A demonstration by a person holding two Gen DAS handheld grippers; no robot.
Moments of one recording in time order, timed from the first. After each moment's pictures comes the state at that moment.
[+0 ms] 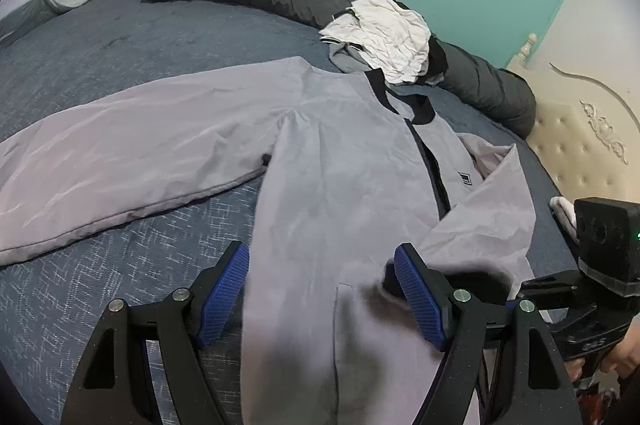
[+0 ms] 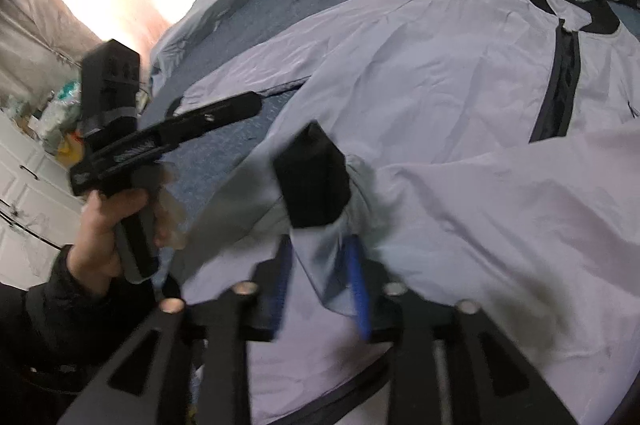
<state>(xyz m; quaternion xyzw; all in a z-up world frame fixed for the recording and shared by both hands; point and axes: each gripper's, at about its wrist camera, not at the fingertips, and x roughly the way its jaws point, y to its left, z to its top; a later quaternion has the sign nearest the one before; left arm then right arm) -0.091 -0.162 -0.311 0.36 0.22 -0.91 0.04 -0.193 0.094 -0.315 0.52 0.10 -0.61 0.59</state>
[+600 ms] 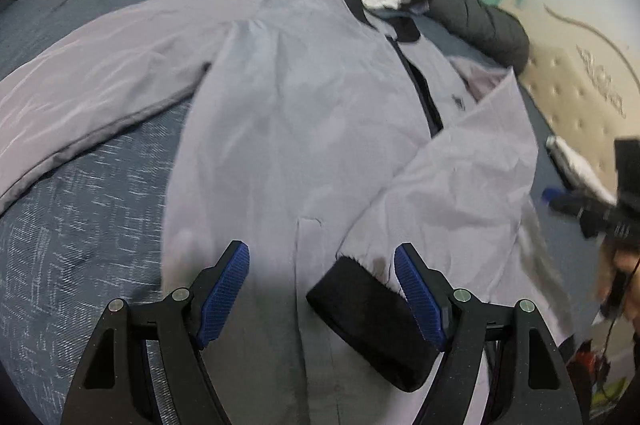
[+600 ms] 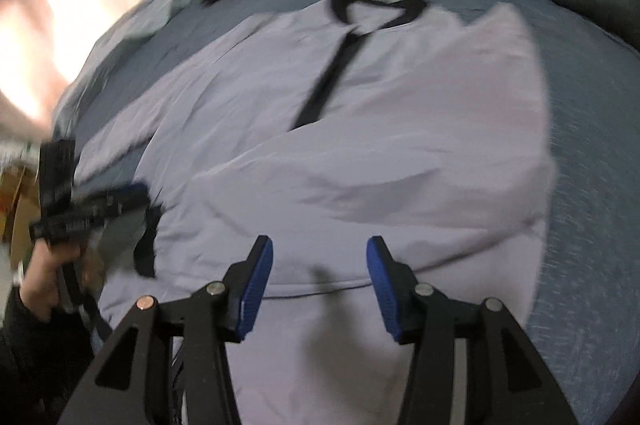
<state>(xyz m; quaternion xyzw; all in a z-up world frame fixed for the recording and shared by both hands) -0.119 -0.123 -0.358 0.47 0.20 -0.86 -0.02 -0.265 0.216 -0.295 0.50 0.09 -0.76 0.40</state>
